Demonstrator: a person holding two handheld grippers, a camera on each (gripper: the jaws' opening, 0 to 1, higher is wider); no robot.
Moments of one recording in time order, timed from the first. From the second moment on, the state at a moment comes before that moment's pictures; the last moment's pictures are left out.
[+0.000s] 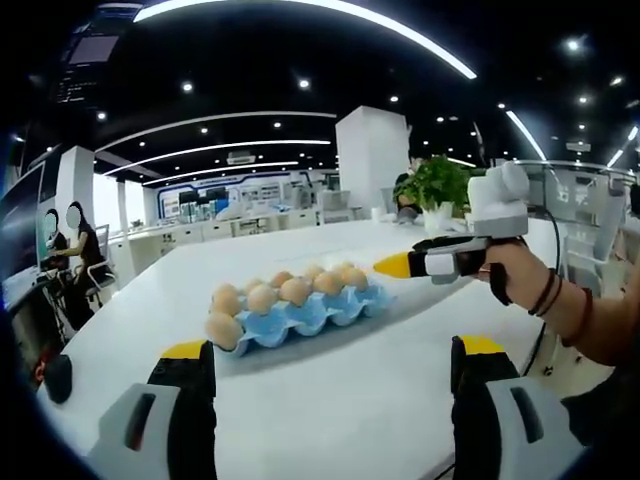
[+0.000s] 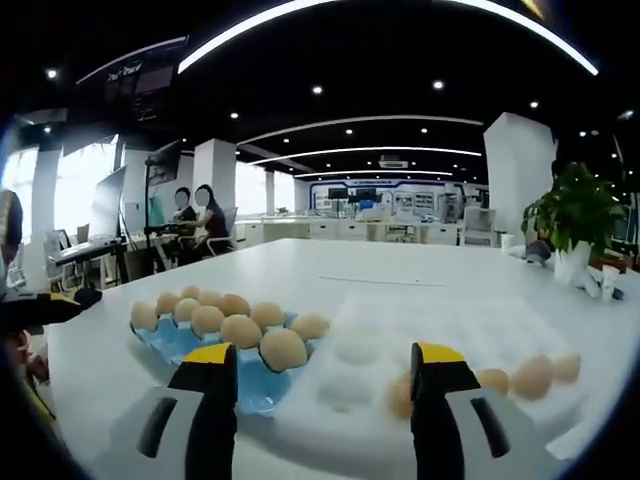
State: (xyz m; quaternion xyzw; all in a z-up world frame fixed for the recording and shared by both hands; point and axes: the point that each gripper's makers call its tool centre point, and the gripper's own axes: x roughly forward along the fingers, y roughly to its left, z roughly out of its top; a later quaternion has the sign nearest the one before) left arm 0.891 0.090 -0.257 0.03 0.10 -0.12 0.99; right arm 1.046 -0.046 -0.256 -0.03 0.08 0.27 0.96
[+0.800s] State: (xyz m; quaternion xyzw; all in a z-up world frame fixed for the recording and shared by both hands) left arm 0.885 0.079 -0.260 0.04 0.10 -0.12 0.99; right arm 1.059 -0.099 -0.279 -0.03 0.09 0.20 0.98
